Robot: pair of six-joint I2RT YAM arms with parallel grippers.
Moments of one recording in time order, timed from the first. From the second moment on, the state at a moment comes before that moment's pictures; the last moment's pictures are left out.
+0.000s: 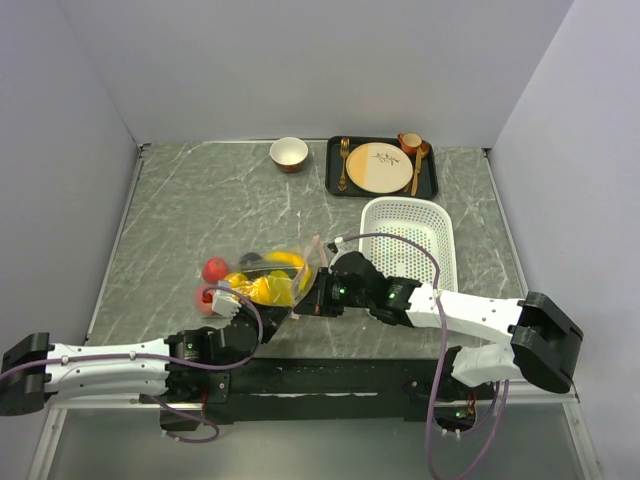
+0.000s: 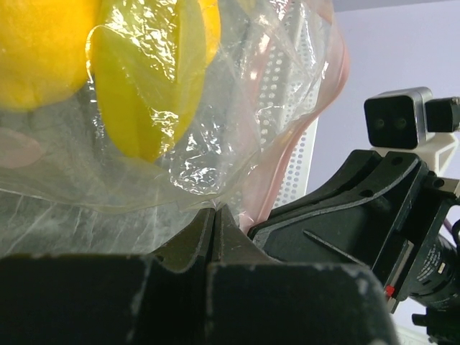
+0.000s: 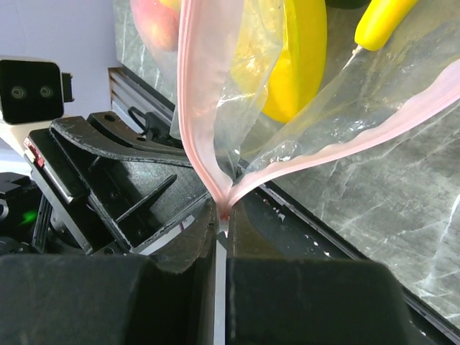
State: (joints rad) left arm -1.34 0.69 0.22 -0.01 -0.77 -1.70; right arm 1.00 1.28 0.71 -0.01 -0.16 1.10
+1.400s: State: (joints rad) left arm -1.36 0.63 0.23 0.04 -0.72 -1.50; right arm 0.94 1.22 0.73 -0.10 -0.21 1.10
